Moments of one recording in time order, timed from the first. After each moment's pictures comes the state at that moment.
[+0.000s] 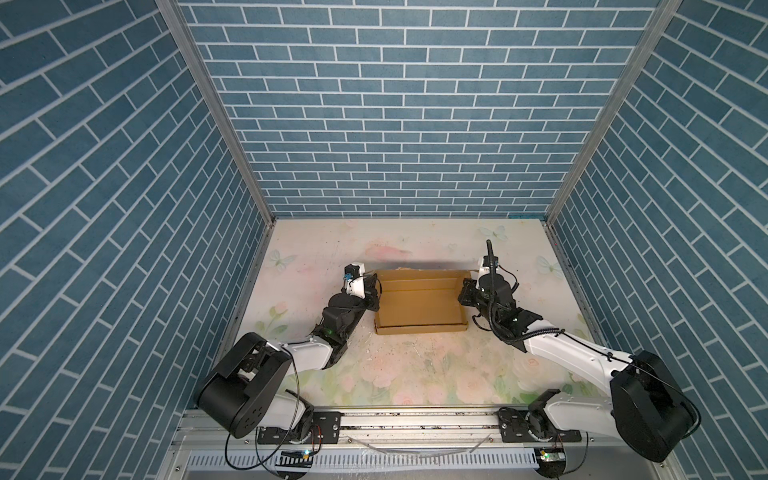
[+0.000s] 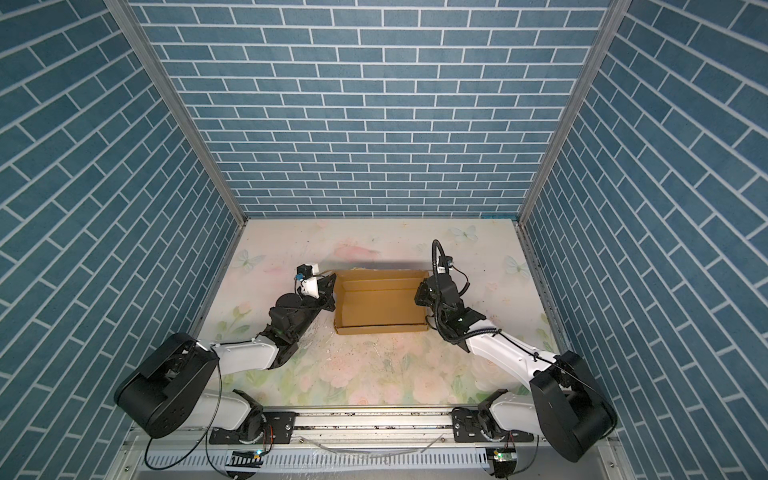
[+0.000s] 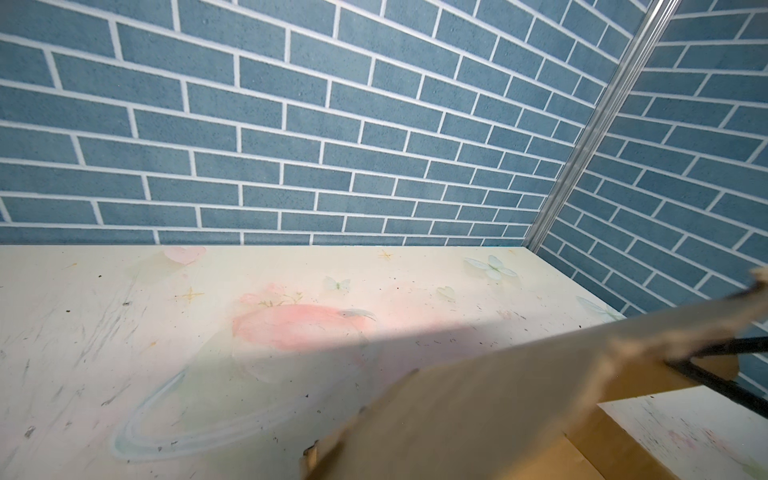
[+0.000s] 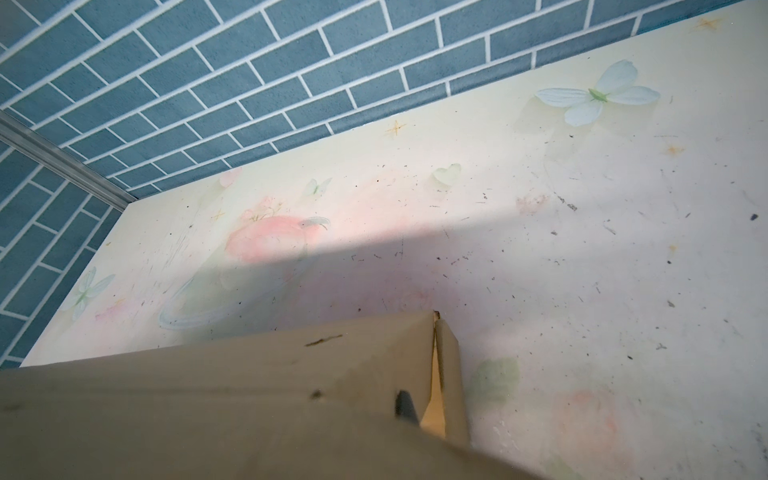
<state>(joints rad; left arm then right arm) -0.55 1.42 0.36 0.99 -0.10 -0.26 0.63 1.26 0.62 0.14 0.24 0.54</state>
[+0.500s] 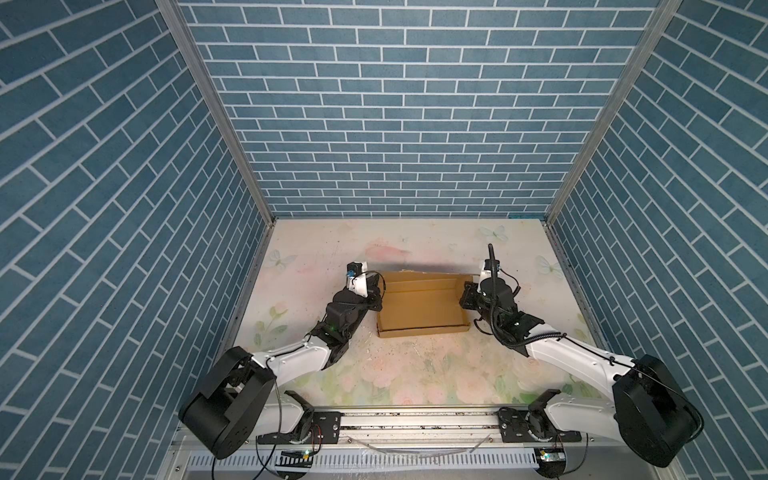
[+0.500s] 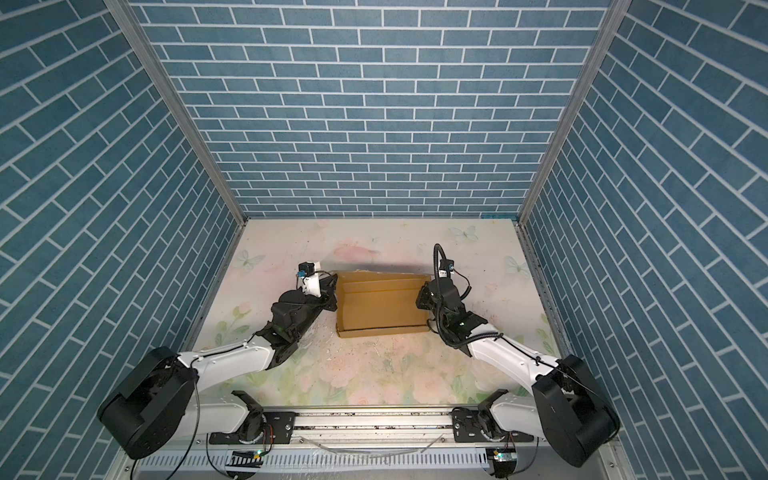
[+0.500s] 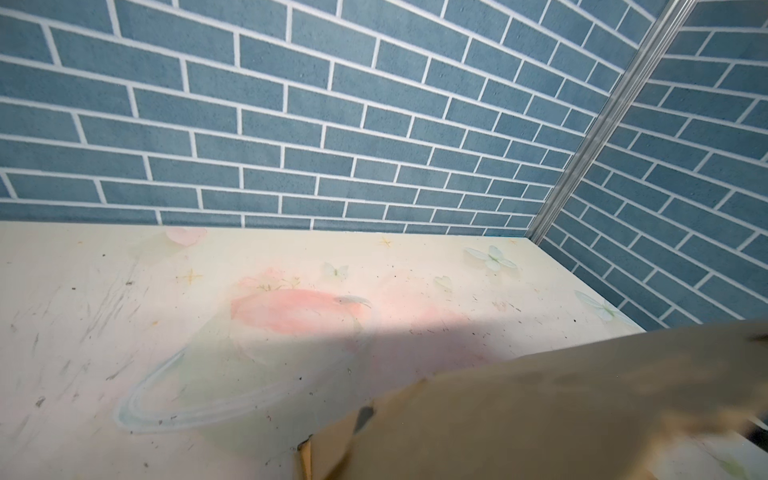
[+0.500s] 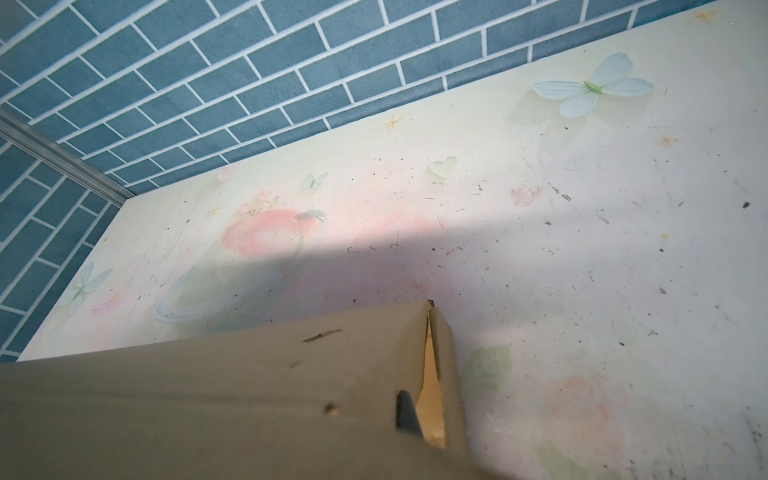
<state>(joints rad) -0.60 1.29 0.43 0.71 -0.17 -0.31 0.63 1.24 0.58 0.15 0.25 0.55</state>
